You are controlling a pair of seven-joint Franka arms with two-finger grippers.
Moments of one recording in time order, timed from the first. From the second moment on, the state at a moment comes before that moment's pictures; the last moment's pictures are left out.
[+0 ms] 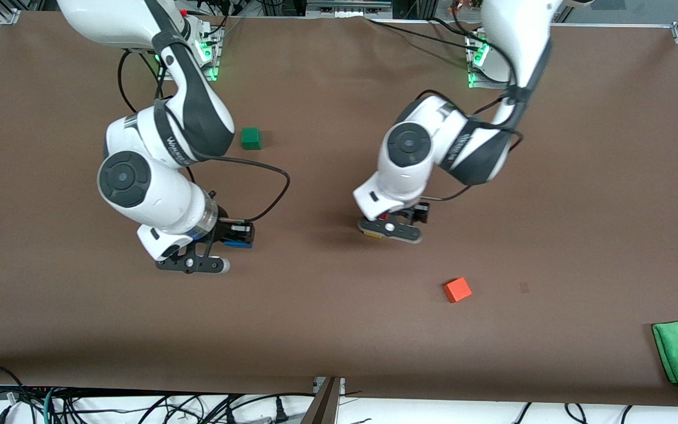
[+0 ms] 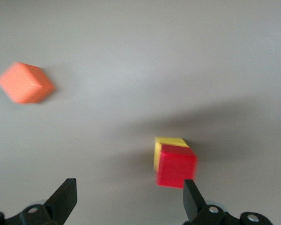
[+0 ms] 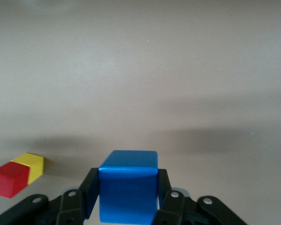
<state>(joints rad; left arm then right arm) -0.44 0.59 -0.12 -1.37 0.11 1.96 -0.41 0.46 0.65 -0.06 -1.14 0.15 1.83 0.48</state>
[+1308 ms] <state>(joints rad) 0.03 0.18 -0.08 -1.40 0.05 1.47 -0.10 0.85 0.87 -0.07 -1.09 0.10 2.19 1.35</state>
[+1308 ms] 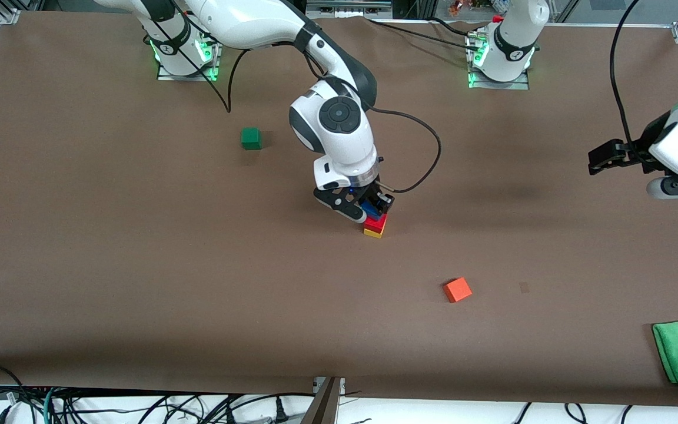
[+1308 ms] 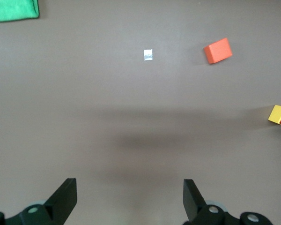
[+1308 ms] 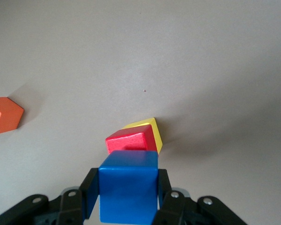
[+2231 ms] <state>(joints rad) 0.05 0.19 -0.08 -1.41 0.04 1.47 -0.10 0.85 0.88 -0.08 -1.08 0.06 2.25 1.35</state>
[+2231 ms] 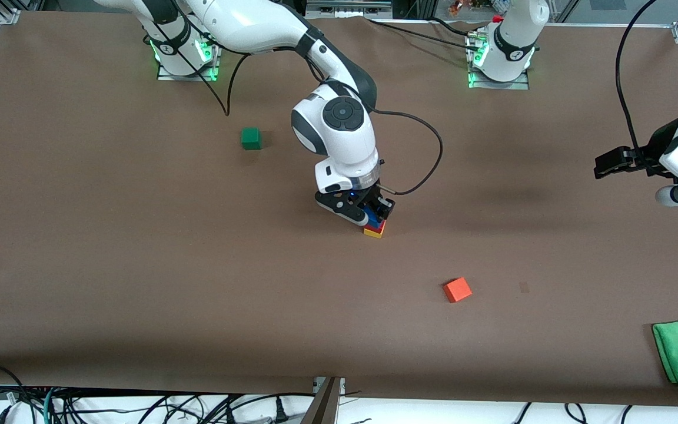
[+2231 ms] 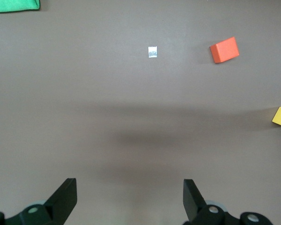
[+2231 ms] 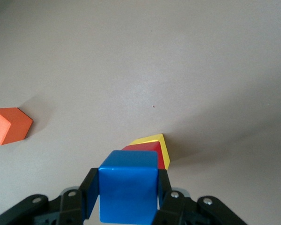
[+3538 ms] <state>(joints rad) 0.07 0.19 -0.08 -1.41 0.04 1.47 -0.10 0.67 0.69 -0.10 -1.02 0.05 1.88 1.05</state>
